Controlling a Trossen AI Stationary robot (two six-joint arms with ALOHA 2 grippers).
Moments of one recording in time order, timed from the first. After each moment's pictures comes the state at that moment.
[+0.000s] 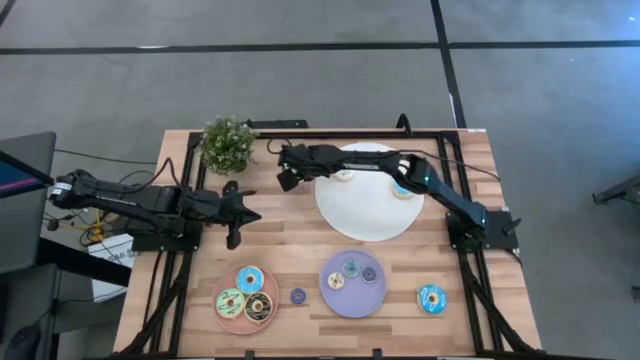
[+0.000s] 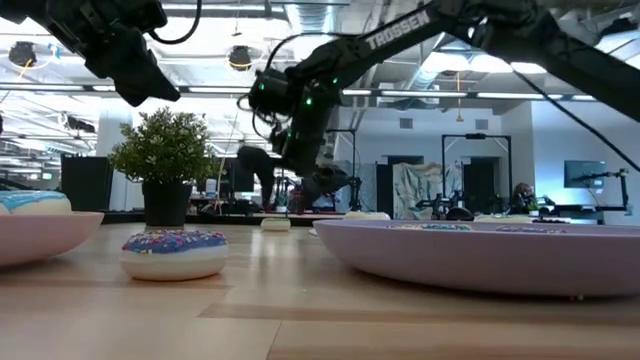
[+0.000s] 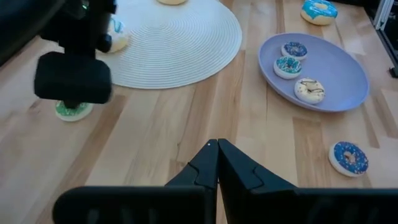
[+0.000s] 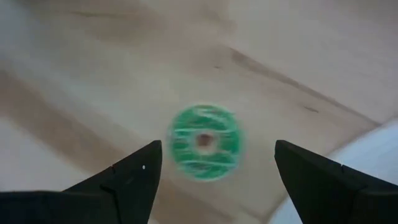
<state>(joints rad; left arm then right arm) -0.13 0.71 0.50 -0.35 -0.21 -0.26 -0.25 2.46 2.13 -0.81 0.23 0.70</state>
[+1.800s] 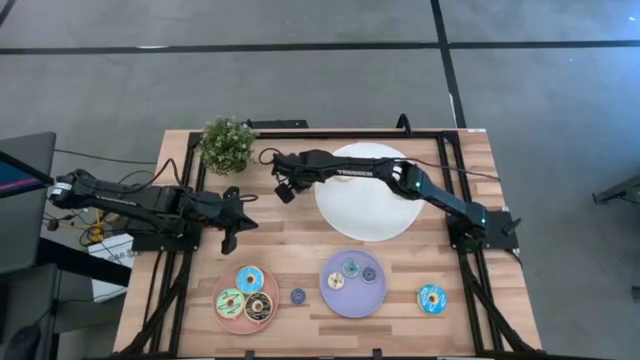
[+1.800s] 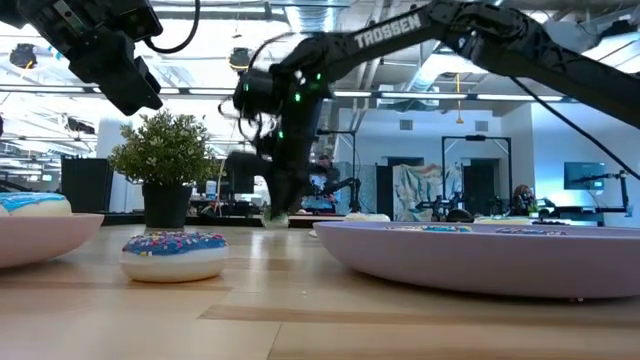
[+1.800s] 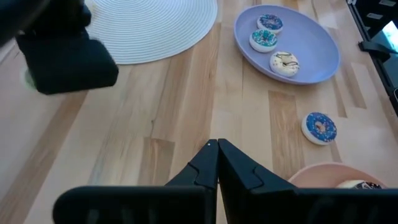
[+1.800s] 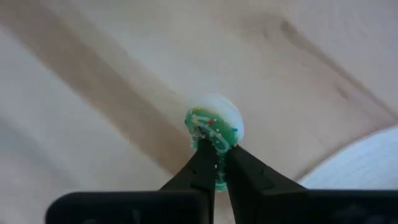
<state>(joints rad) -0.13 0.71 0.50 -0.41 -0.09 -0.27 -0.20 2.55 2.32 -0.99 0.20 0.54</state>
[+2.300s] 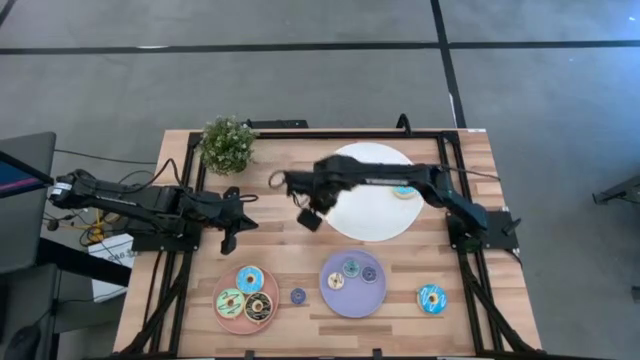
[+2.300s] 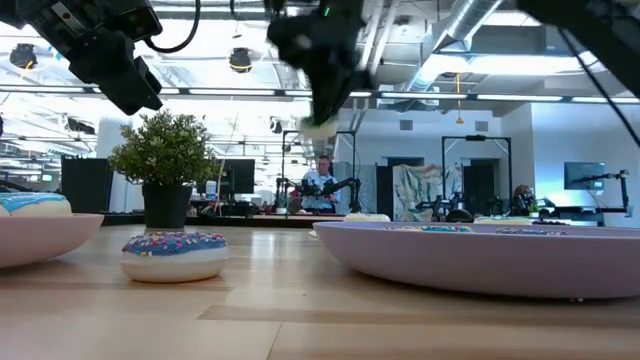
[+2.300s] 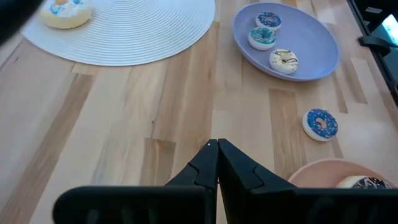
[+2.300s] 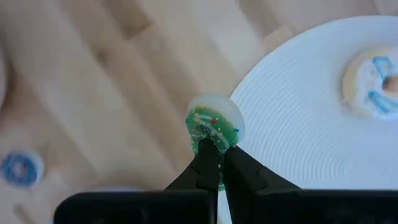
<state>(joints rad) -0.13 0.71 0.51 -0.41 -0.09 -0.25 -0.02 2.25 2.30 -1.44 0.05 0.47</state>
